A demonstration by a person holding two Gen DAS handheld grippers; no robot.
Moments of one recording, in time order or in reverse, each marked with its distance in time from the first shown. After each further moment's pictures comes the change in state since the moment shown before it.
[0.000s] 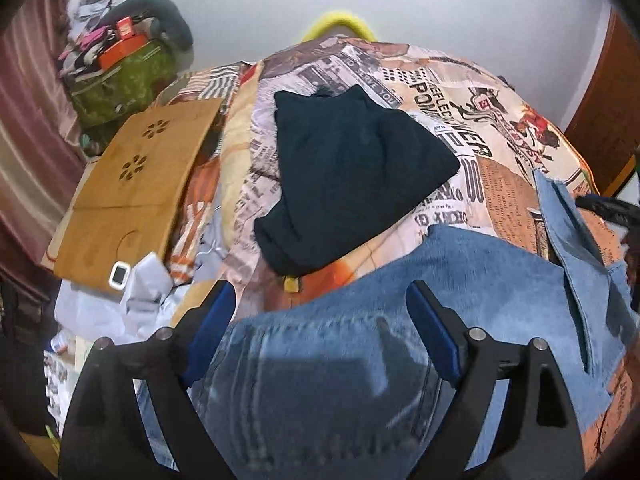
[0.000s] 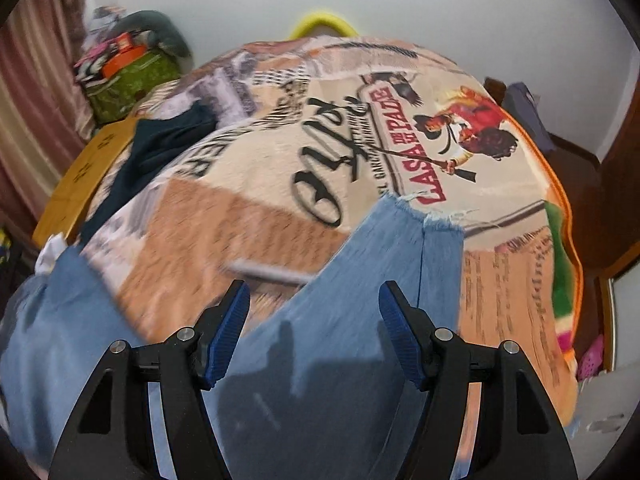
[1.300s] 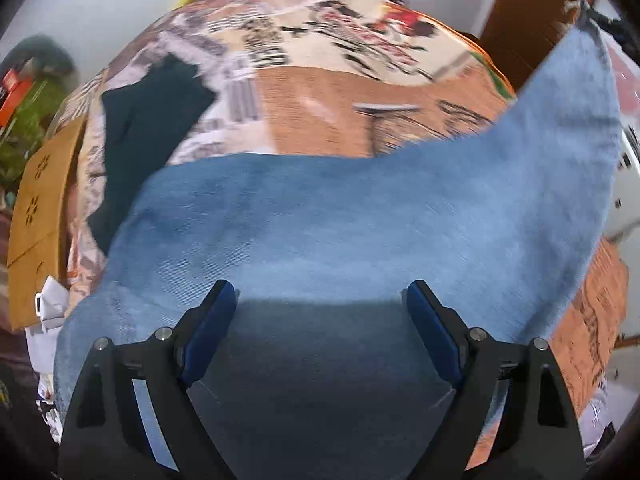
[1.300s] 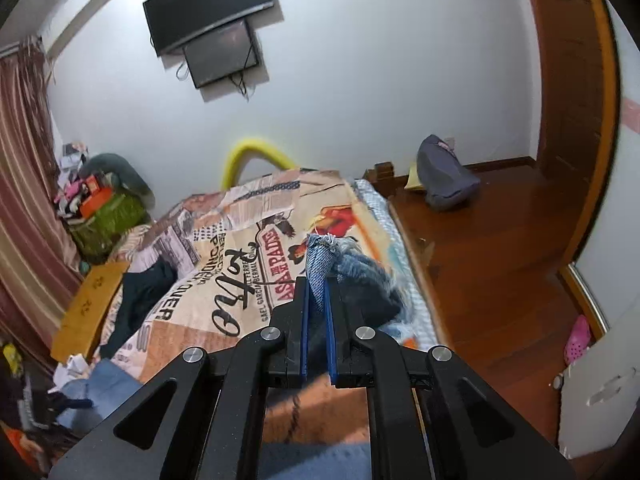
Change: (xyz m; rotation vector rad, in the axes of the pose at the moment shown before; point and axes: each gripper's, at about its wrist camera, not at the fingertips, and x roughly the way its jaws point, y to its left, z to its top) left arm 0.005 -0.196 -0.051 0.322 0.182 -0.195; right arm -0.239 -0.144 -0.018 0.252 -0.371 -0.061
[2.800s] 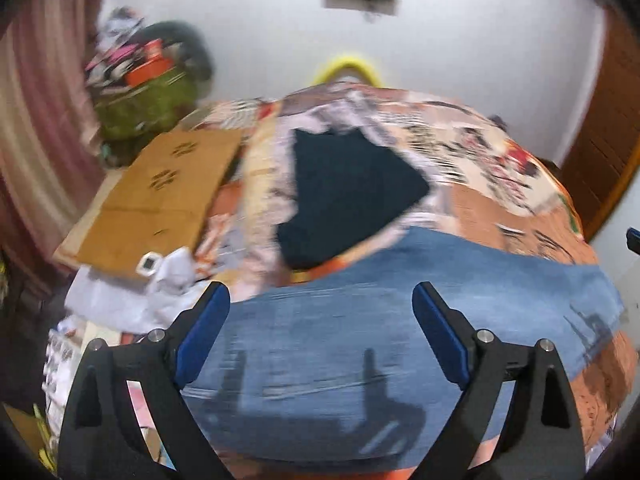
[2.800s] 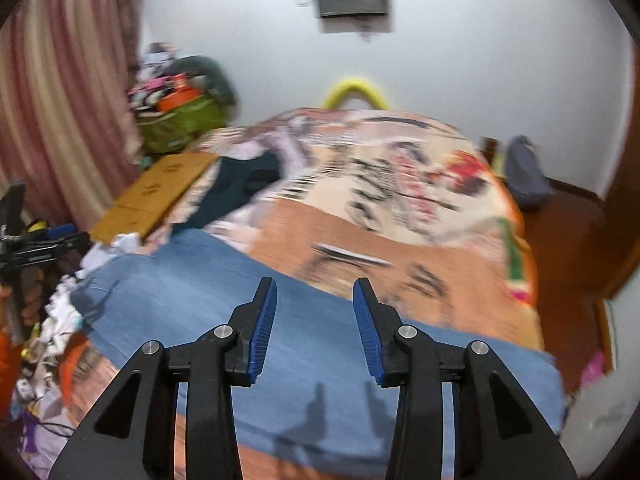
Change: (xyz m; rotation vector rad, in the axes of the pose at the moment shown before) left arm -0.128 0.187 -0.091 -0.391 -0.341 0.231; right arm 0.012 0.199 -0.130 -0.343 0.161 0.235
